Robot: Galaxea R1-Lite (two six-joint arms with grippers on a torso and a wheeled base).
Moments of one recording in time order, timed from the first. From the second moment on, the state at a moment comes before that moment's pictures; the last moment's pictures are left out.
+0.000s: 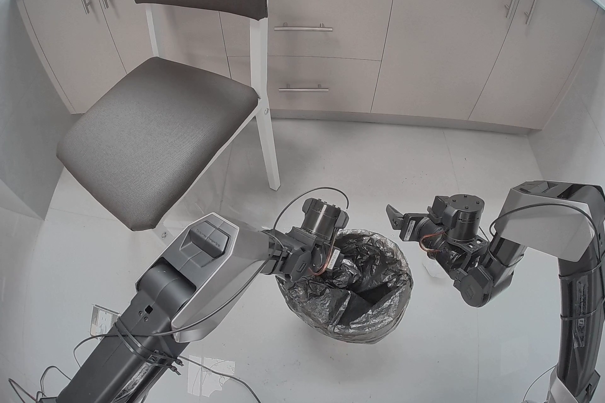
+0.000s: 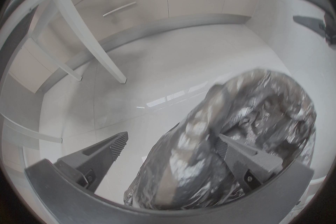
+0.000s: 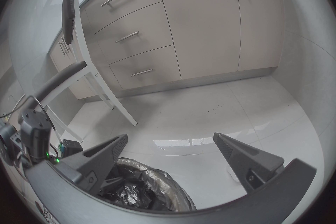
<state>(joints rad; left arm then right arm) -0.65 2.81 -2.00 -0.06 0.33 -0.03 0.34 2.40 -0.83 -1.40 -0.19 0.22</state>
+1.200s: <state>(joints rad) -0.70 2.61 -1.60 -0.10 0.30 -0.16 0.34 2.39 -0.83 -1.40 -0.19 0.22</state>
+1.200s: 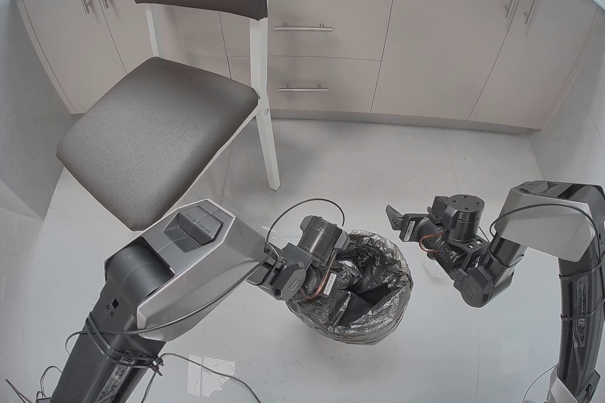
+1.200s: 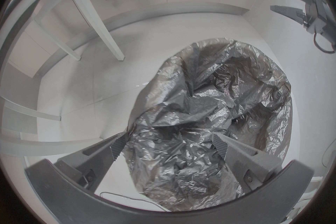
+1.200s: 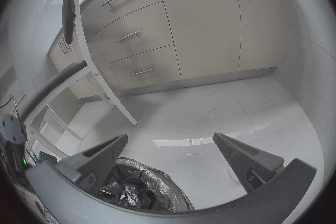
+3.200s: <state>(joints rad) -0.73 2.64 -1.82 0.46 0.12 -0.28 0.34 2.40 -0.83 -1.40 -0.20 0.22</state>
